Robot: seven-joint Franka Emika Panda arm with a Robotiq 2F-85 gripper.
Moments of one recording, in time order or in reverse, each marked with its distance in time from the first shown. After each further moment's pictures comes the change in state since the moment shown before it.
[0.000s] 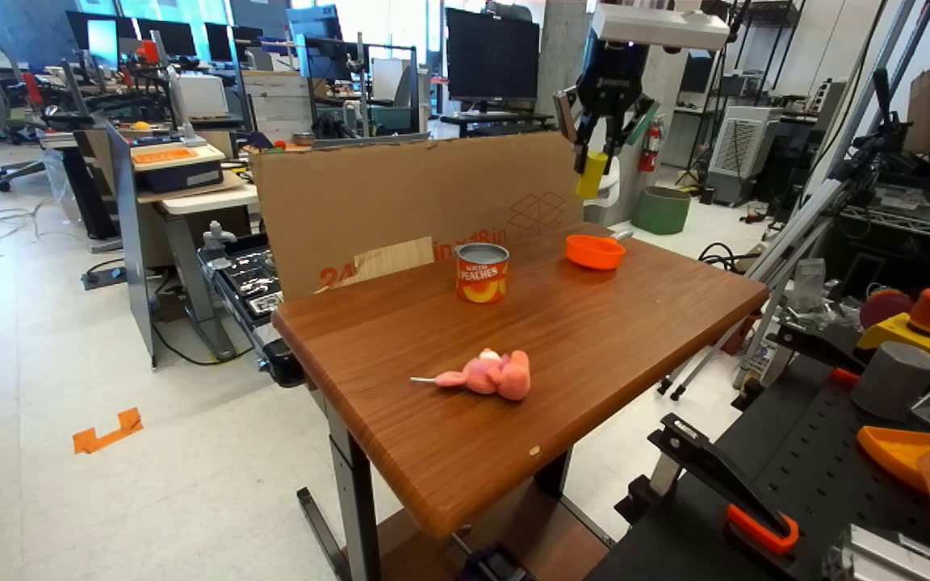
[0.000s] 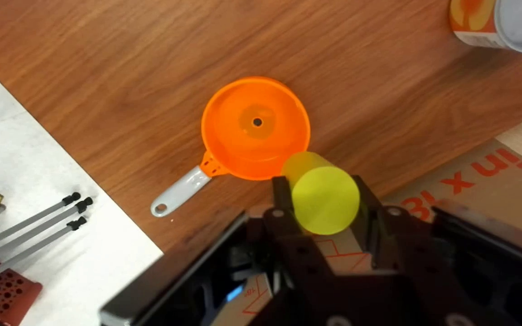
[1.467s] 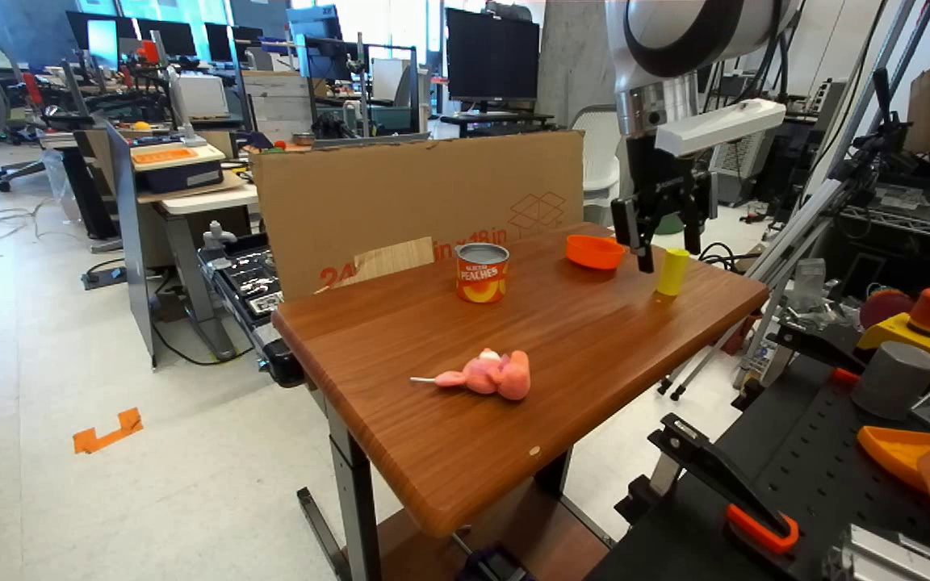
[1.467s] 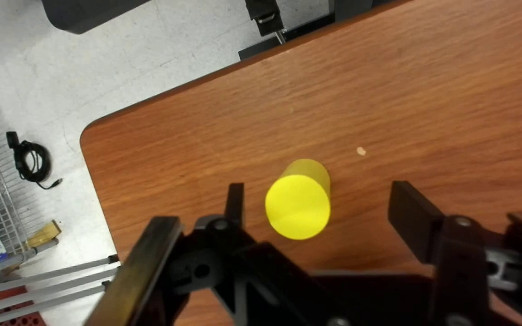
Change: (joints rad) arm -0.003 0.075 -0.013 -0.150 -0.225 -0.105 -0.088
